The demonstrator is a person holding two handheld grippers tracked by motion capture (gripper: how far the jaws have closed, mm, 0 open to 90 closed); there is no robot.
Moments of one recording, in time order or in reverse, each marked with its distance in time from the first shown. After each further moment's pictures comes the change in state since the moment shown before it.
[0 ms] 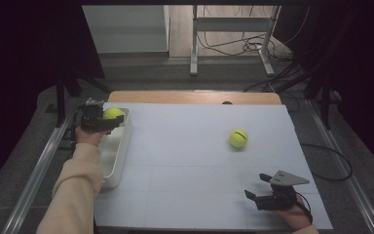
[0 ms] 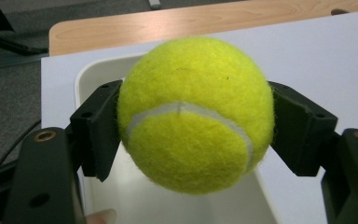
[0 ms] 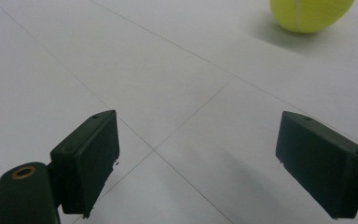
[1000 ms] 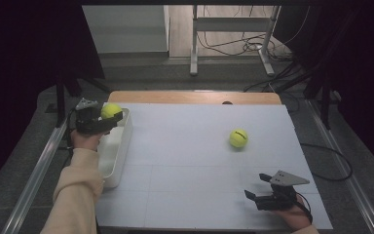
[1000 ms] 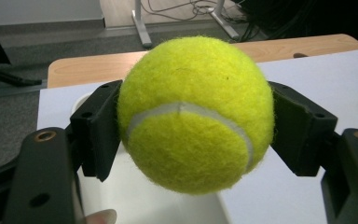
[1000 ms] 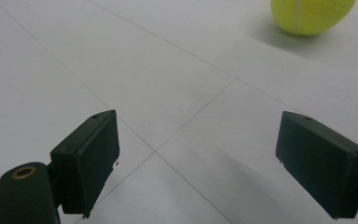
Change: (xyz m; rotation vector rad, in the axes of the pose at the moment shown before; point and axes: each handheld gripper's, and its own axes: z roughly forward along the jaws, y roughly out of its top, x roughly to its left) left arm -0.011 -0.003 -0.030 -0.163 -0.037 -0.024; right arm 0.000 0.001 -0.001 -0.003 -0.001 -0.002
